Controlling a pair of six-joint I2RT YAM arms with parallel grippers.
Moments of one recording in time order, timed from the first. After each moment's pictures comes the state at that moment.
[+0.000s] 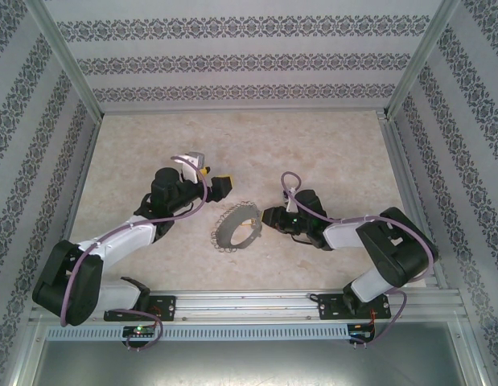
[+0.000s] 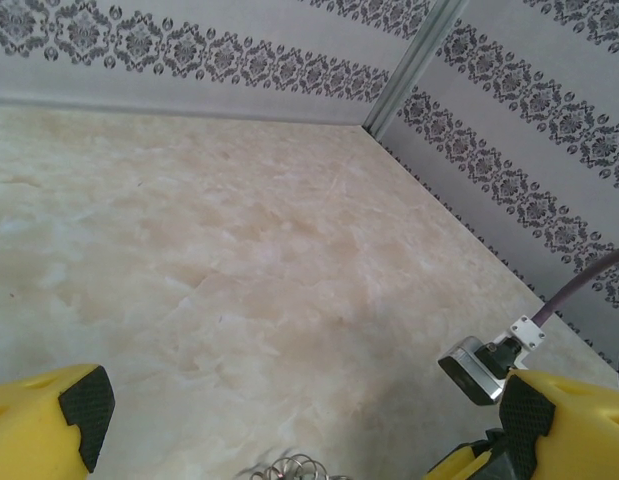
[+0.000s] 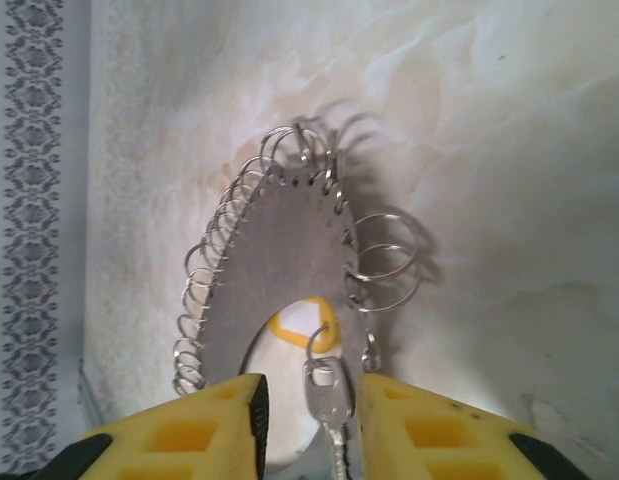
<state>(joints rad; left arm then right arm) -0.40 1.28 0.60 0.45 0.32 -0.37 0.52 1.55 0.42 0.49 -0.48 0.92</state>
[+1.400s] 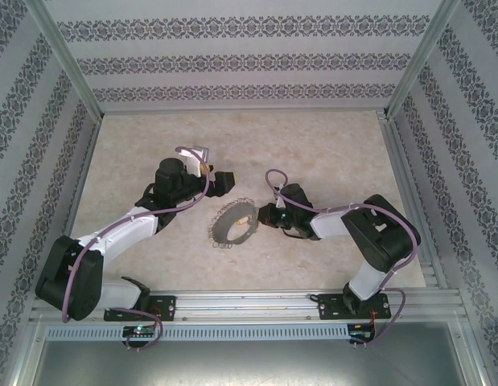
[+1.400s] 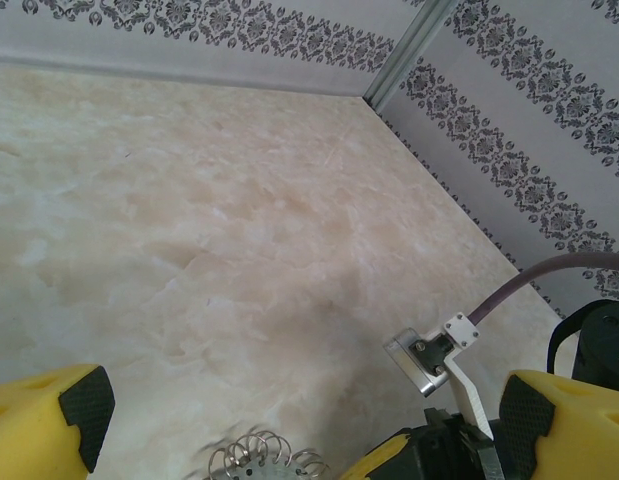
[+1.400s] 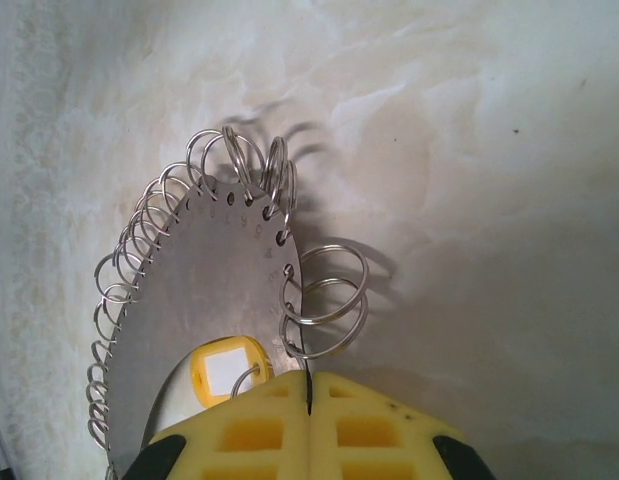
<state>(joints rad) -0.40 1.32 0.71 0.30 0.35 -0.39 0.57 1.70 0.57 0.38 -0.38 0.83</state>
